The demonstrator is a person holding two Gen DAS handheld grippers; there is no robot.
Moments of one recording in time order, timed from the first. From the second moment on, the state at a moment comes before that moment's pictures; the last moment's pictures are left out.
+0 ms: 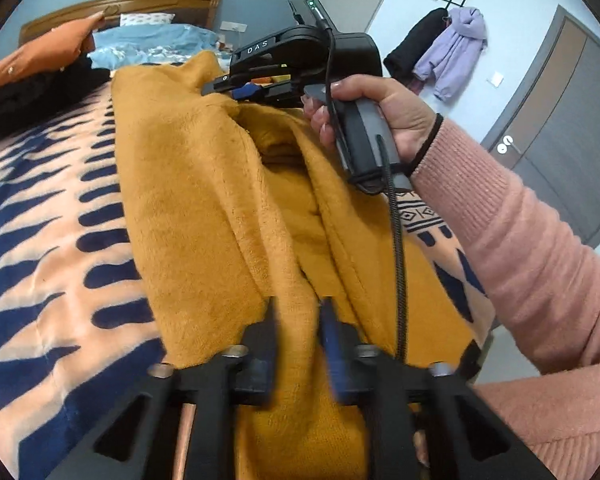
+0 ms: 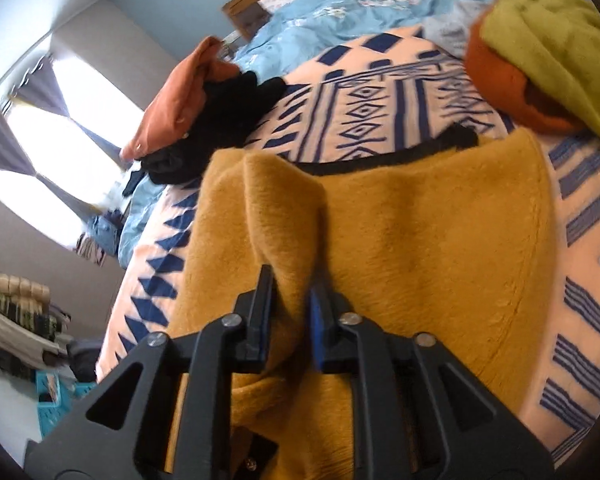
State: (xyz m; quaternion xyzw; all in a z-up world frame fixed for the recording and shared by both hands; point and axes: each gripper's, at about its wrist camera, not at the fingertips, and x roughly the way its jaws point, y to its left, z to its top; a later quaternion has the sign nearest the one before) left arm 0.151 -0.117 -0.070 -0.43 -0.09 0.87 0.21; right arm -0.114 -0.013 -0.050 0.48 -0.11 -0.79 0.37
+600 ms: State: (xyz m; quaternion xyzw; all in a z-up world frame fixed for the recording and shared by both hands) left arm 0.169 -0.101 -0.067 -0.42 -0.06 0.88 0.20; right arm 0.040 -0.065 -0.036 0.39 0.19 -0.76 0.48
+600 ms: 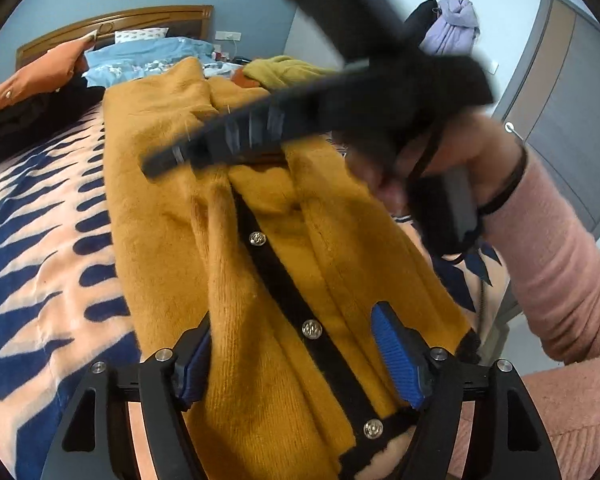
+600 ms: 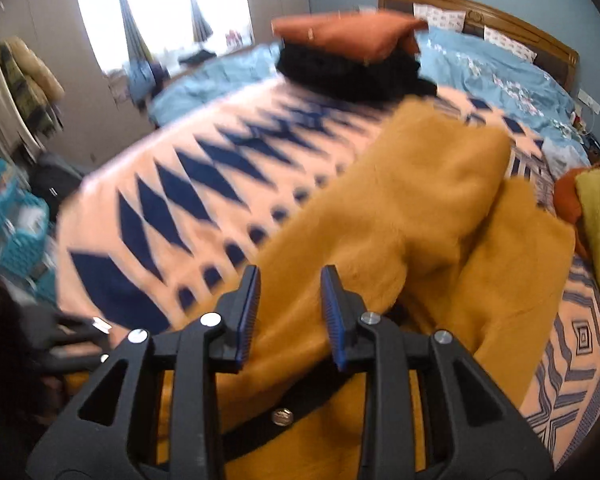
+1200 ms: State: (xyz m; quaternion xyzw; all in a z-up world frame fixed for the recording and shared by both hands) left arm 0.206 -0.158 -0.059 -0.39 -0.09 0.90 0.18; right arm 0.071 -0.018 -0.041 0.41 0.15 -0.76 0.48
